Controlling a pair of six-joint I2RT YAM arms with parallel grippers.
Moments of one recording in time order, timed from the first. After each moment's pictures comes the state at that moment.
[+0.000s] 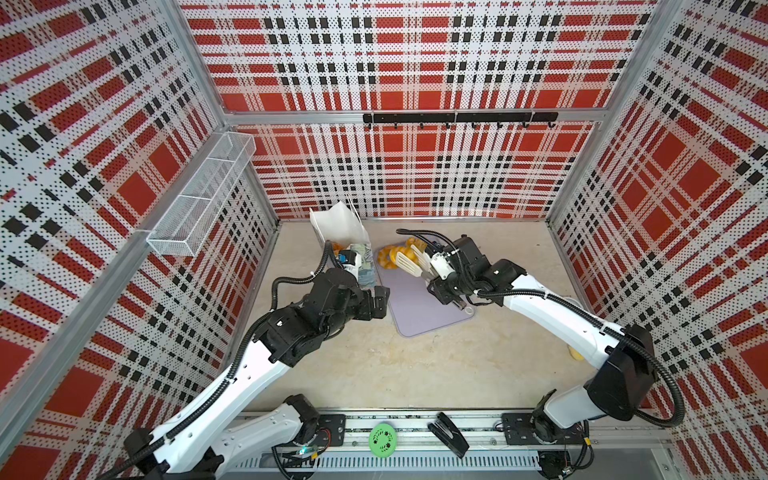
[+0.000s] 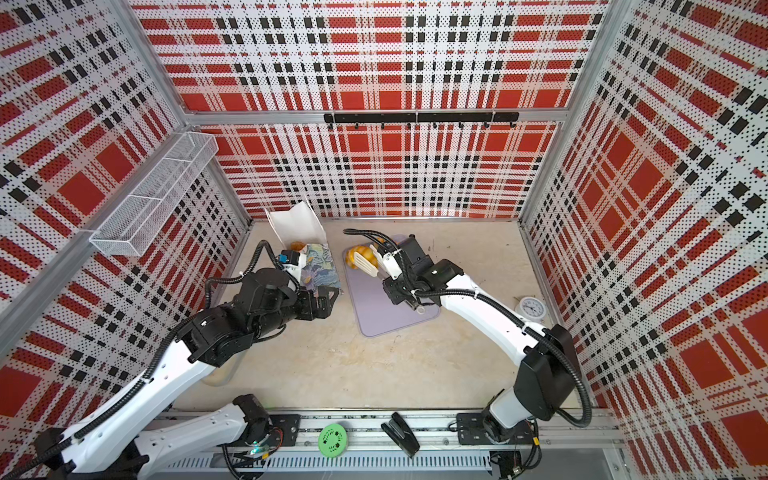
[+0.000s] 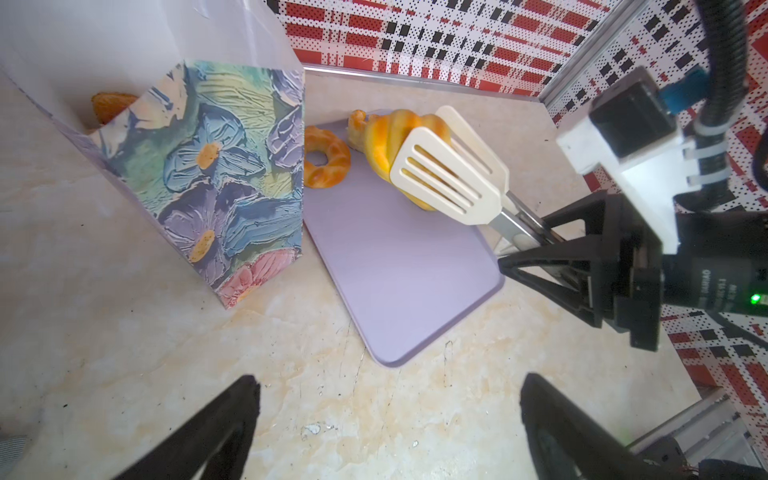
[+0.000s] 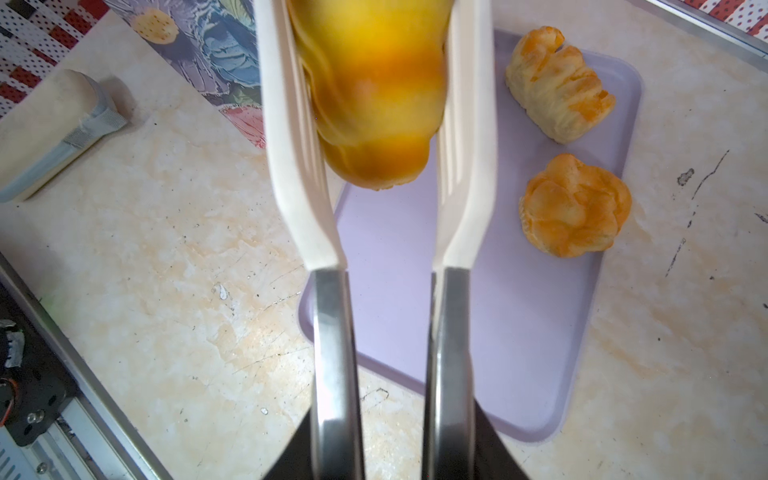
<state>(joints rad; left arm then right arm) -0.71 0.96 1.11 -0.76 -0.19 -0.49 0.70 1.52 1.36 -0.71 -0.06 0.05</state>
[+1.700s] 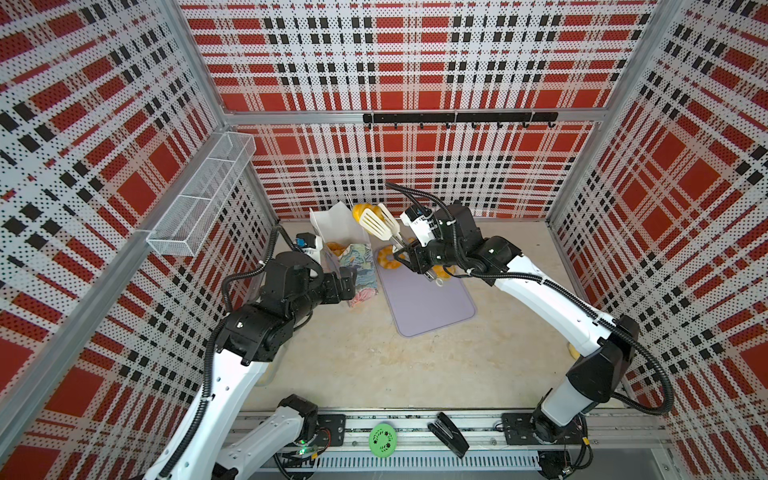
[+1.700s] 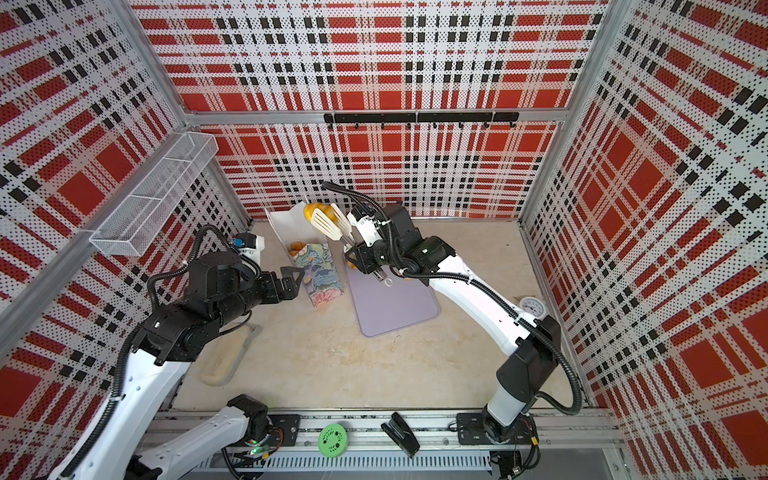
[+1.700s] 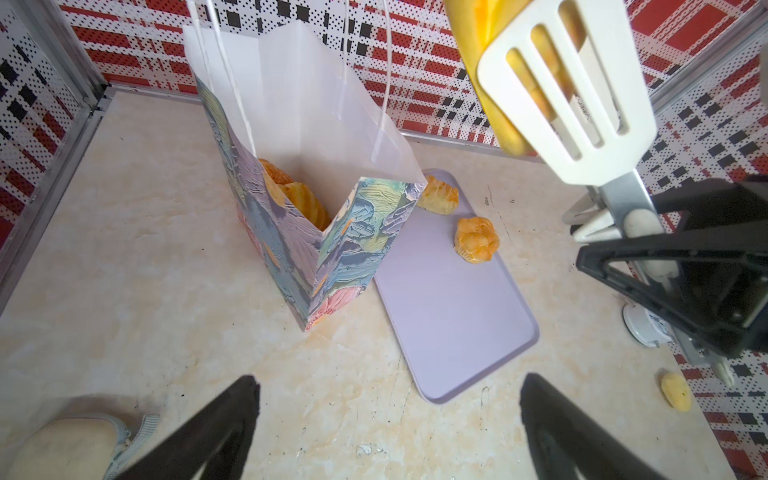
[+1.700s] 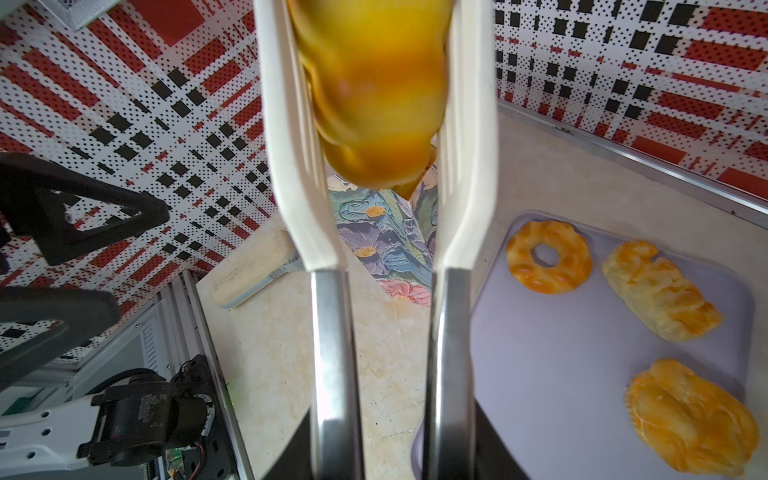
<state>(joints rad) -0.38 0.92 1.25 -0.87 -0.06 -0.36 0.75 1.67 1.73 -0.60 -0.28 0.15</state>
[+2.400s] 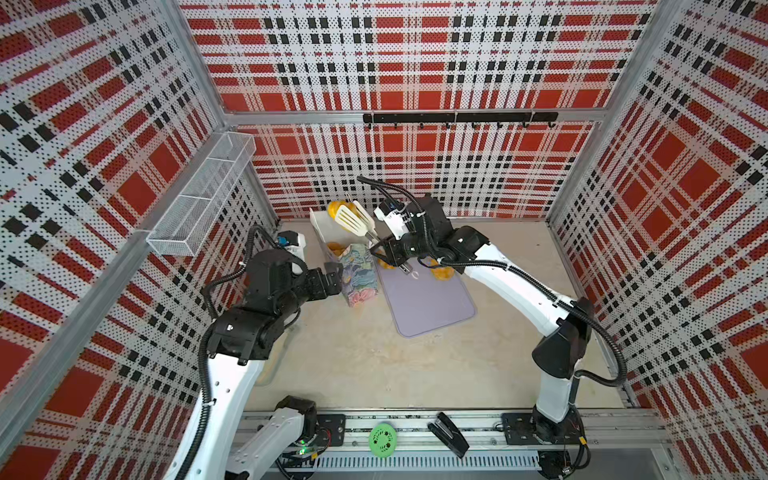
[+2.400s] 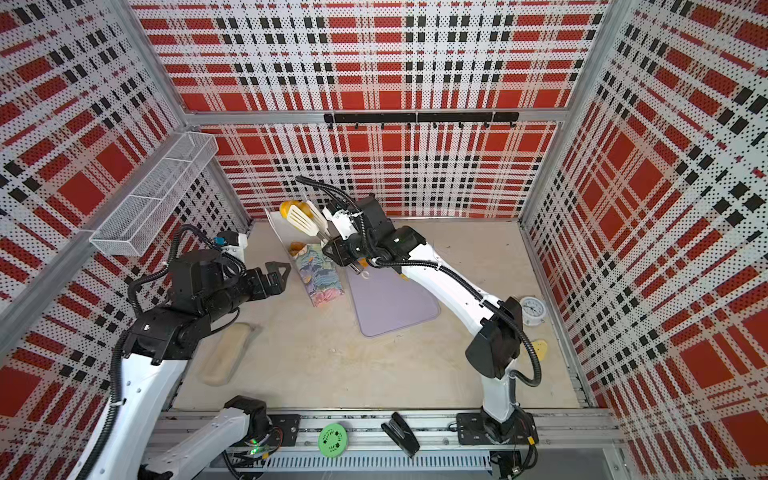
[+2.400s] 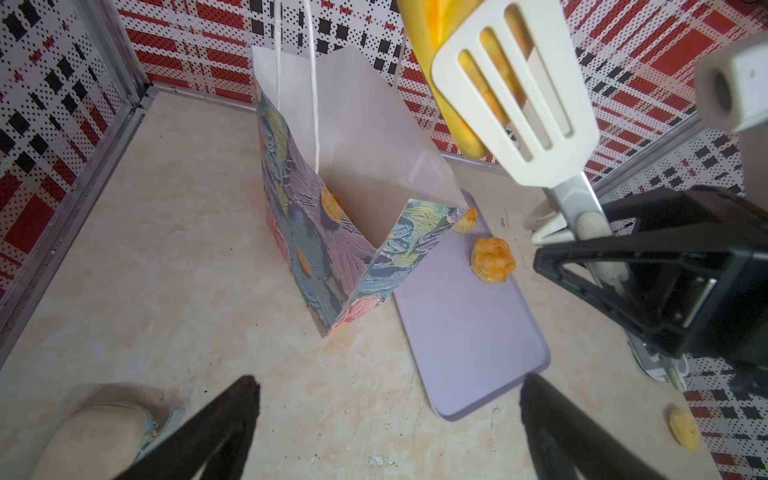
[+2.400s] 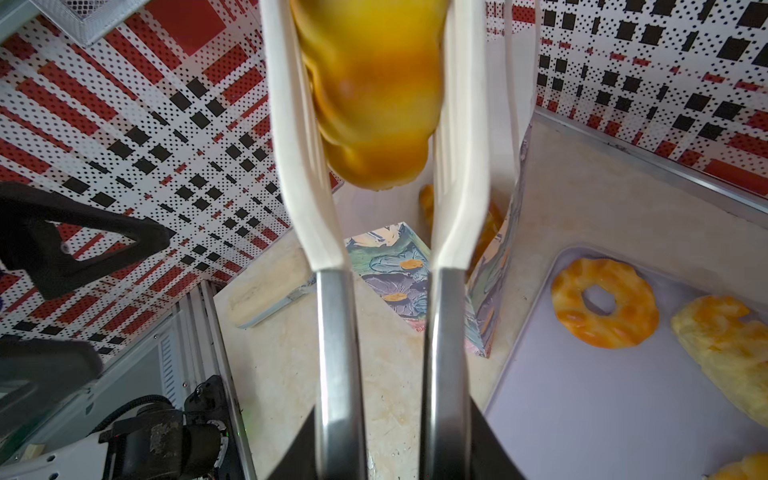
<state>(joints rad) -0.20 0.90 1.25 -0.87 0.05 -0.33 0.80 1.91 2.01 -0.66 -0.29 0.18</state>
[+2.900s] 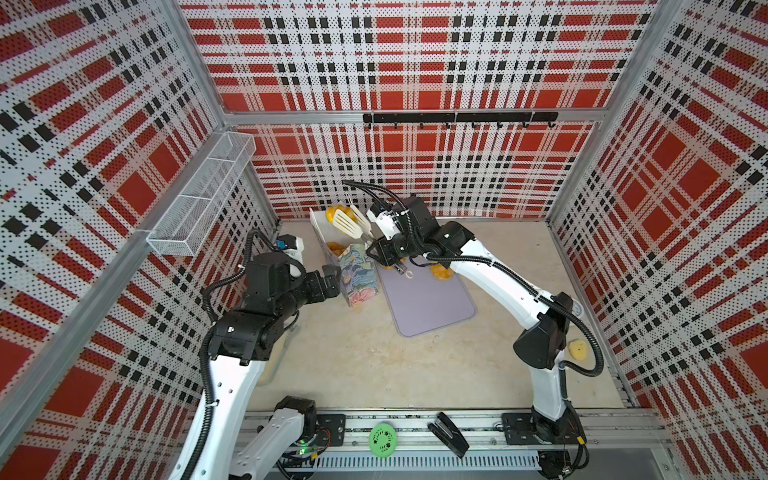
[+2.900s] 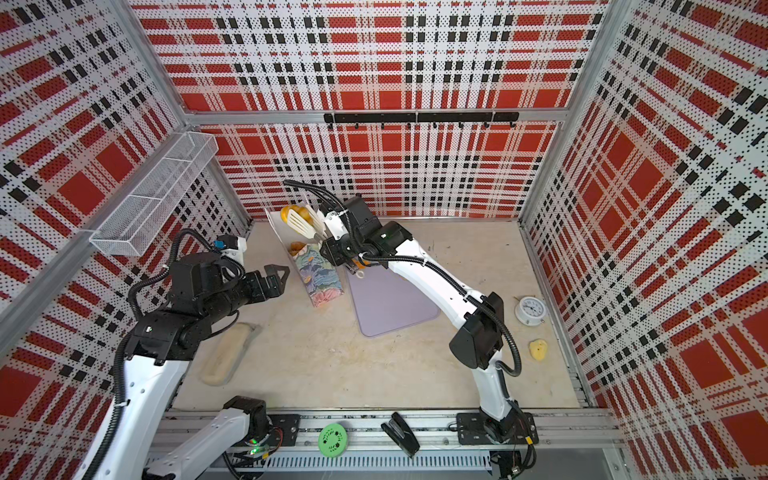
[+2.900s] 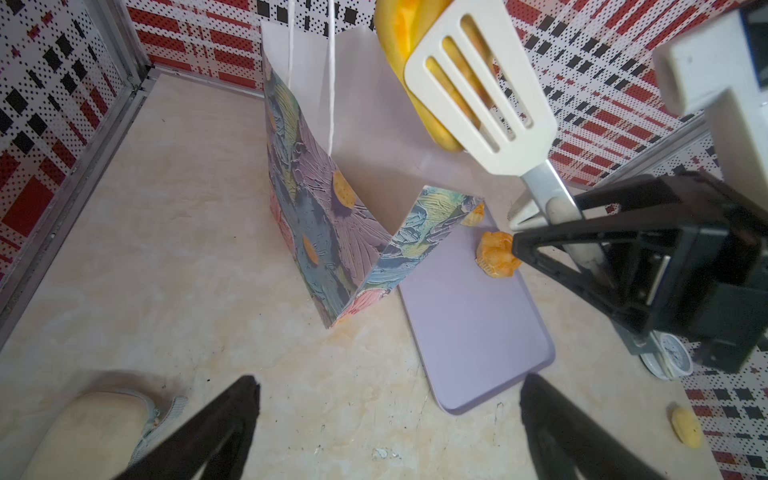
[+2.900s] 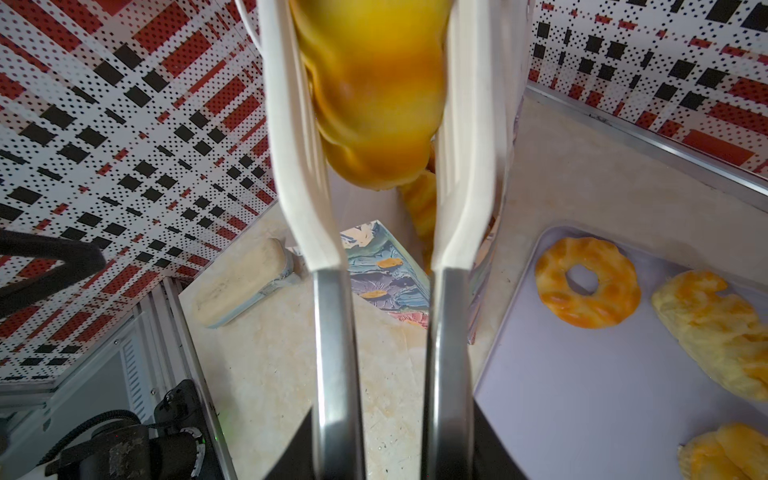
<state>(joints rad) -0.17 0.88 1.21 -0.87 0.08 -0.32 0.82 2.03 2.19 -0.80 -0.20 0.18</state>
